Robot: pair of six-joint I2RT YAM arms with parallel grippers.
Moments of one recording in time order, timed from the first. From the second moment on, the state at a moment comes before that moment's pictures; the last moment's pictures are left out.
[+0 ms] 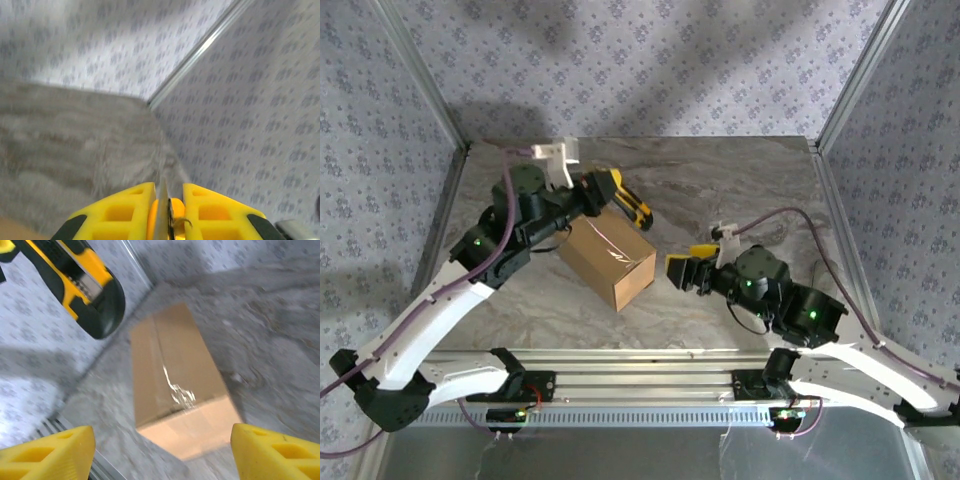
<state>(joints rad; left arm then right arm) -0.76 1.10 1.35 -0.33 0.01 -0.69 0.97 0.74 0.85 -0.36 0.13 0.60</state>
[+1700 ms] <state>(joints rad) -0.91 1.15 1.33 0.34 -0.30 -0.82 0.69 1.26 1.25 0.57 -0.38 0.85</state>
